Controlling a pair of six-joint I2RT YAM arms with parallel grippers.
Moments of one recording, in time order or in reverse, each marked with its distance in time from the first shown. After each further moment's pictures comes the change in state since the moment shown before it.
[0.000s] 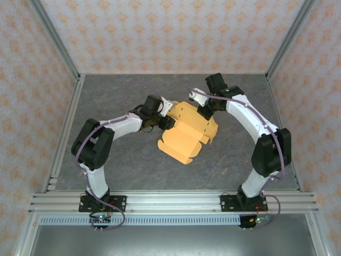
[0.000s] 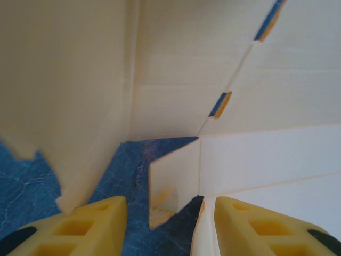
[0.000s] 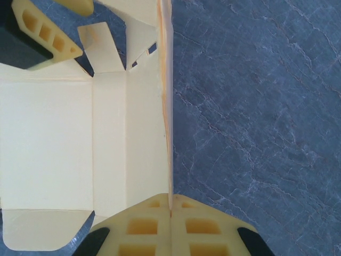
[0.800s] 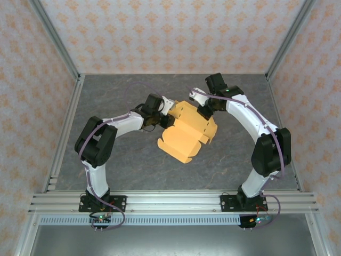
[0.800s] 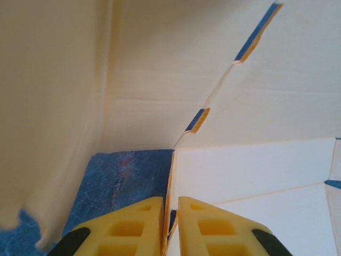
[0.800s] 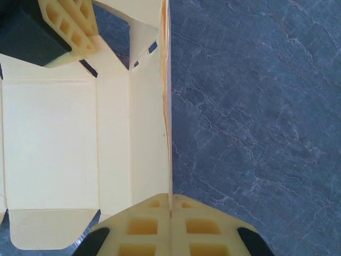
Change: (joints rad) left arm -0.003 0.048 0.035 0.034 0.092 -0.064; right arm 0.000 0.004 0.000 0.002 0.000 0.041
